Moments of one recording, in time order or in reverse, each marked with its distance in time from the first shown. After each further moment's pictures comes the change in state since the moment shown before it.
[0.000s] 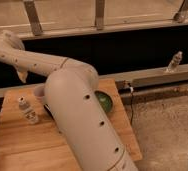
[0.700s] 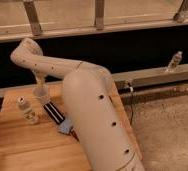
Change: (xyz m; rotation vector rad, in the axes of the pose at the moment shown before) arm 0.080 -0.042 0.054 0.000 0.141 0.036
